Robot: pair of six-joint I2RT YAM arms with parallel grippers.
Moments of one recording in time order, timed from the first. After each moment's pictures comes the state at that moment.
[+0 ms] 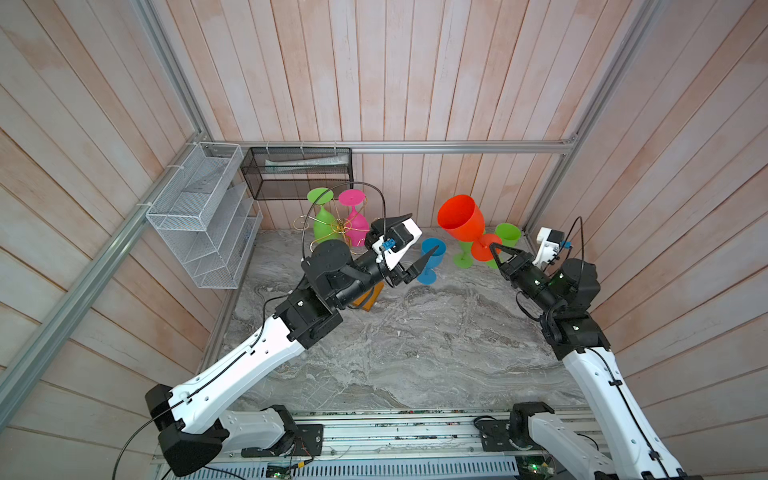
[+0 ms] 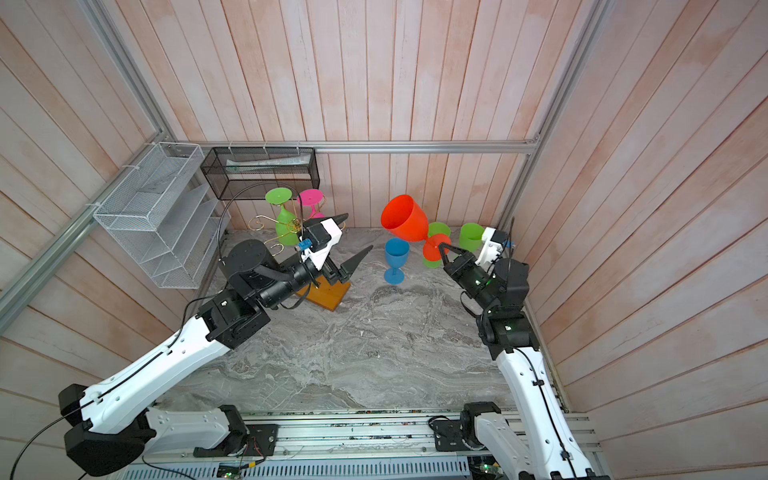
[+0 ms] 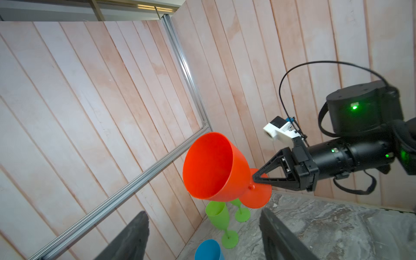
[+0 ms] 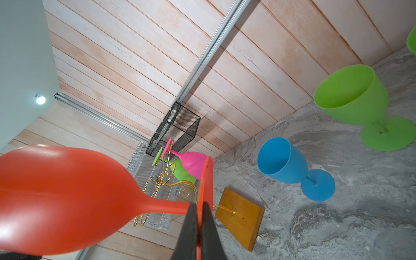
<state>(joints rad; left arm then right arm) -0.84 1.28 1.45 0.00 0.16 0.37 0.10 0.91 0.91 -0.01 -0.42 0.97</state>
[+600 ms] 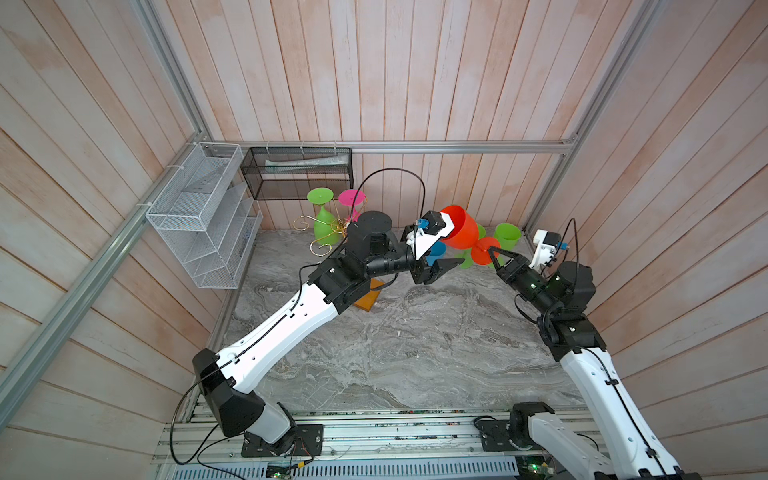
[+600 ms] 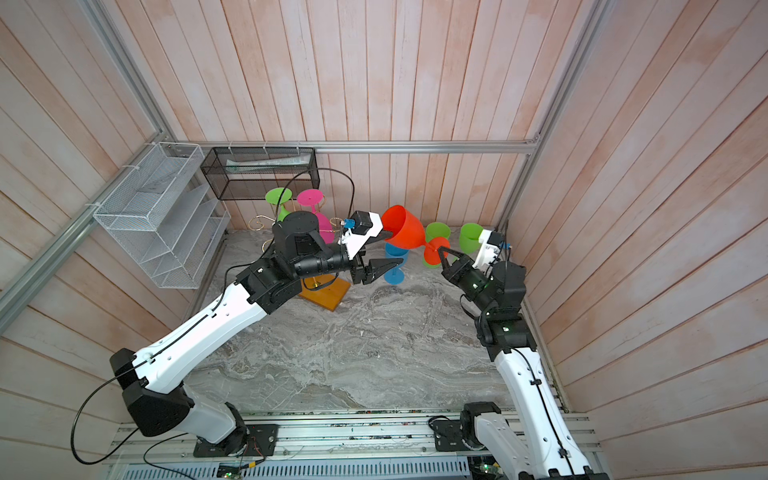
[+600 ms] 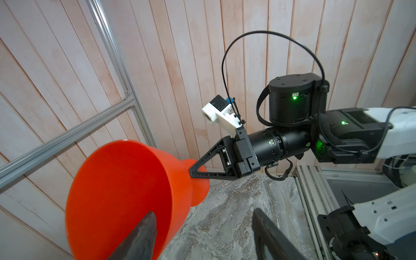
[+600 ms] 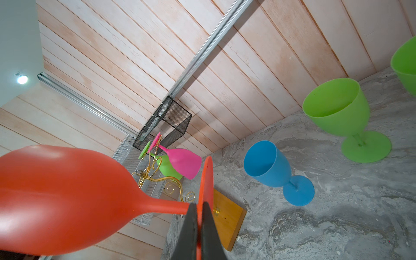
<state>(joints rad) -0.82 1.54 1.69 -0.22 0.48 0.23 0.10 0.91 0.86 0.01 -0.42 0.87</state>
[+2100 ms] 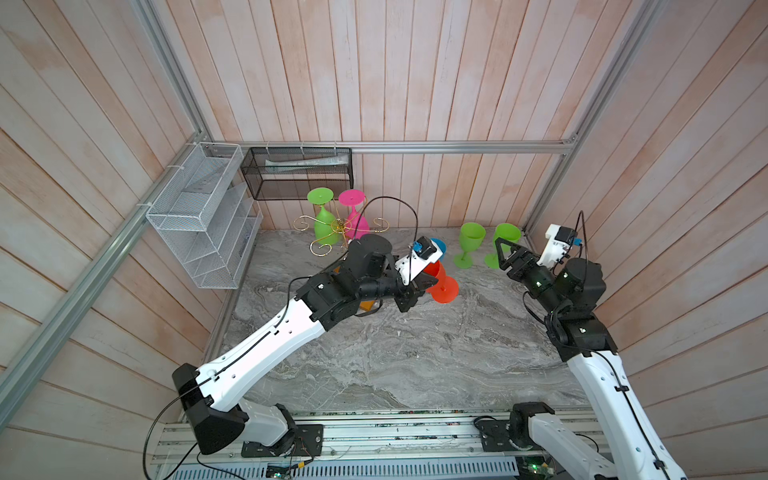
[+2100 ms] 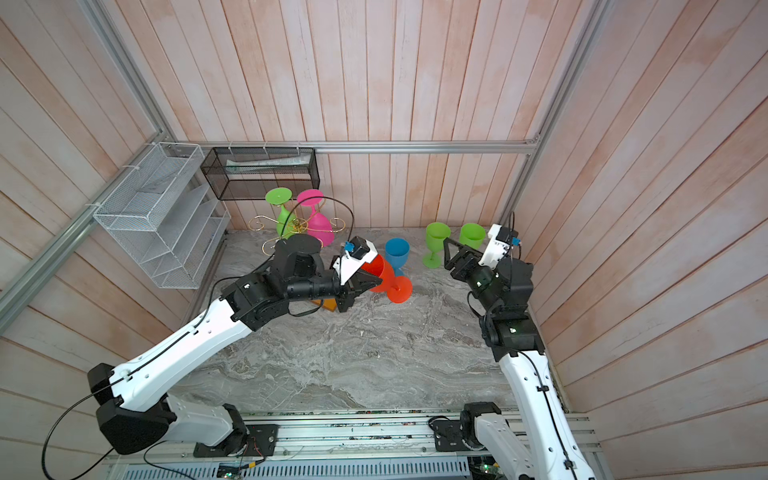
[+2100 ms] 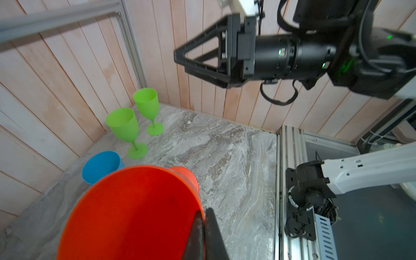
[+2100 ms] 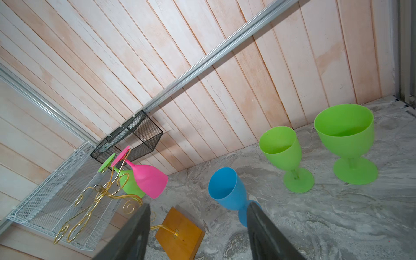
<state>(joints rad) -0.88 1.45 1.54 -0.53 0.32 0.14 0.10 0.90 0.96 -0.12 -0.24 0.63</state>
